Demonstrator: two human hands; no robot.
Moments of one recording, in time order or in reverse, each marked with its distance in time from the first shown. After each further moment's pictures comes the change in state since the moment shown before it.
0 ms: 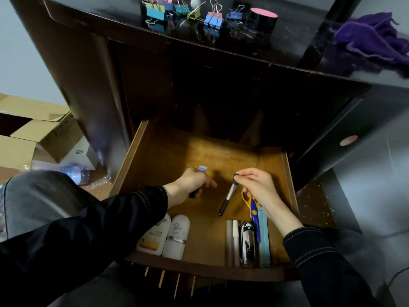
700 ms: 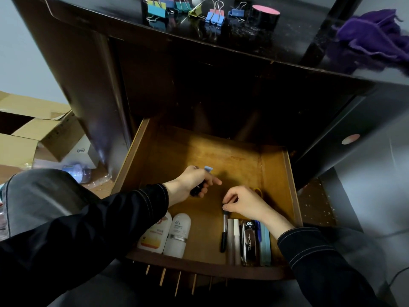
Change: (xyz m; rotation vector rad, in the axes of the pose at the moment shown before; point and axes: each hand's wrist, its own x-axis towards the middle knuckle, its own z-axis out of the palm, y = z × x) left_hand -0.009 0.007 -0.002 -0.089 -0.054 -0.054; right_hand -0.002 0.022 0.021 -0.665 -0.372 -0.032
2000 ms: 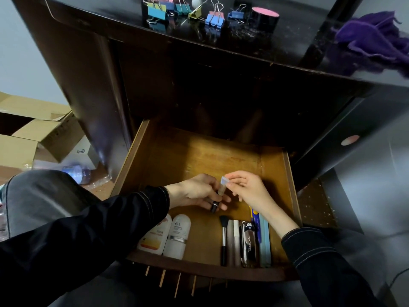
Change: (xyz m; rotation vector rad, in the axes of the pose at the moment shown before) left_hand 0.001 -0.007 0.011 0.065 -0.331 -0.014; right_hand -0.003 -0.013 -0.016 0.531 0.227 -0.090
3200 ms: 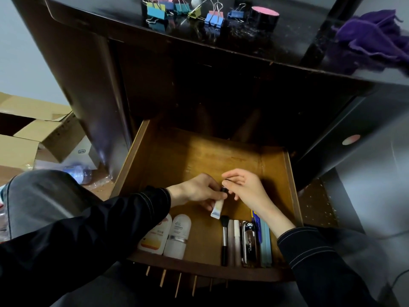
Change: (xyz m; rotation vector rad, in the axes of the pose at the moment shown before) left_hand 0.011 -0.007 -0.007 0.322 0.077 0.090; right_hand 0.000 -0.006 0.007 0.038 0.022 0.003
